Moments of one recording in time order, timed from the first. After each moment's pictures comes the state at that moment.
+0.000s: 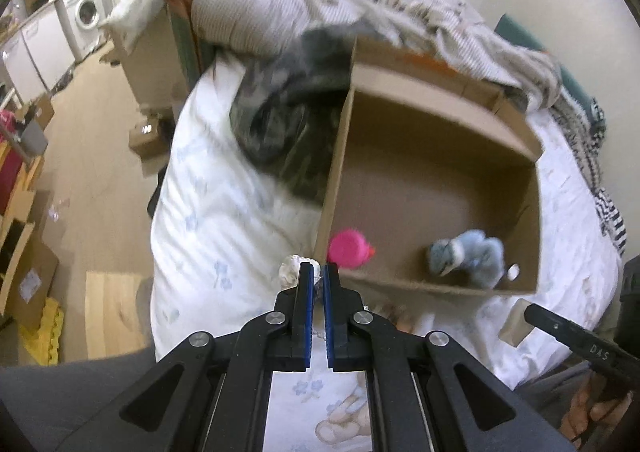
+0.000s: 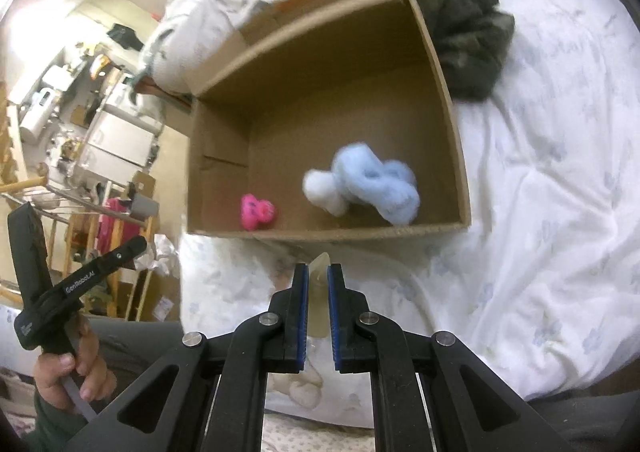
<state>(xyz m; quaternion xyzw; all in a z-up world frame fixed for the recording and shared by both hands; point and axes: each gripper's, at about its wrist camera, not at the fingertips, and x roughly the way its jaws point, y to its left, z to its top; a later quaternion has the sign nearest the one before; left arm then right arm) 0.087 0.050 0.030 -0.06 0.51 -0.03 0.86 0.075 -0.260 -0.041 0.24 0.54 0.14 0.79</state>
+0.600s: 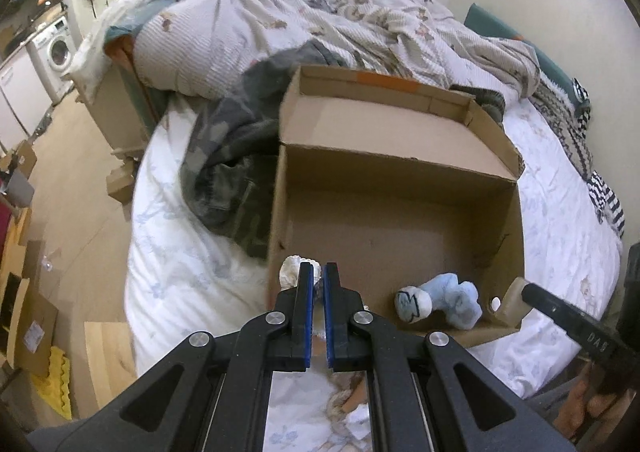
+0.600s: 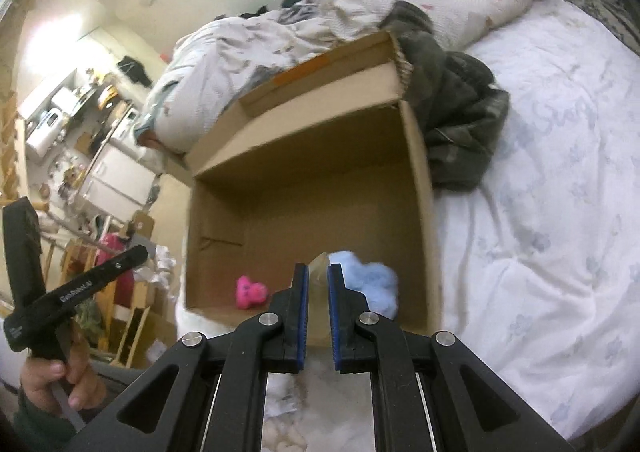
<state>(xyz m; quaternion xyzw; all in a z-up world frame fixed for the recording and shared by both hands) 0.146 -0.005 0.032 -0.02 0.51 -0.07 0.86 0.106 -0.284 -0.023 0.24 0.47 0.11 0.84</state>
